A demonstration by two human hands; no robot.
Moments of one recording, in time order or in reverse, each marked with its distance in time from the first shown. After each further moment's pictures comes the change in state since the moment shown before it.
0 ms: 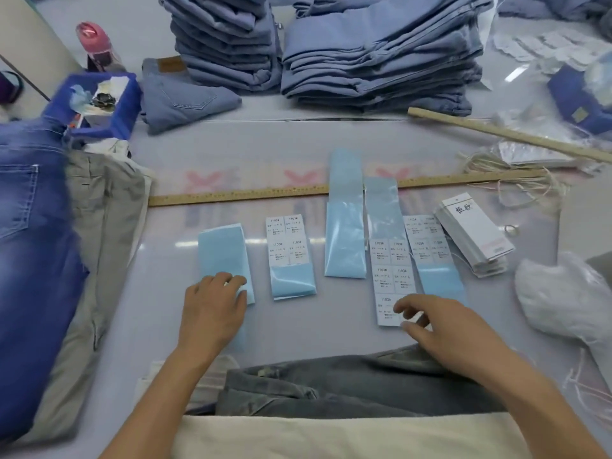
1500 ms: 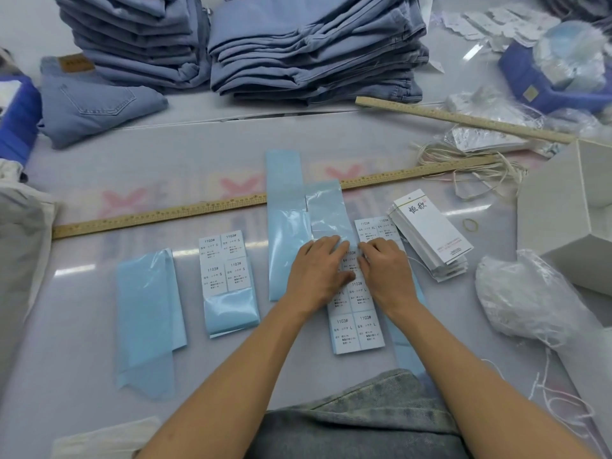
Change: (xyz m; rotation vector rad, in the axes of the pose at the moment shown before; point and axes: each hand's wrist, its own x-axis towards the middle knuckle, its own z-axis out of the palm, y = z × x) left_hand 0.125 0.243 0.106 -0.218 -0.041 0.527; right_hand 0.167 0.079 0.029 -0.031 0.718 -0.163
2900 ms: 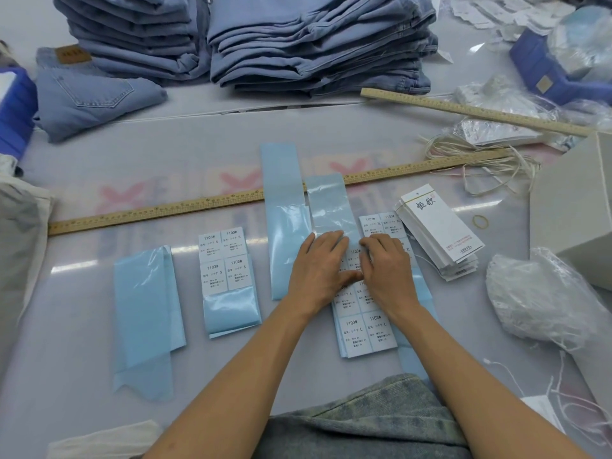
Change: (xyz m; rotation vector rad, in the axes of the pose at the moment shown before) left_hand -0.003 -0.003 0.002 -0.051 0.006 -0.033; right_hand -0.002 0.000 0.020 0.114 0.059 0.061
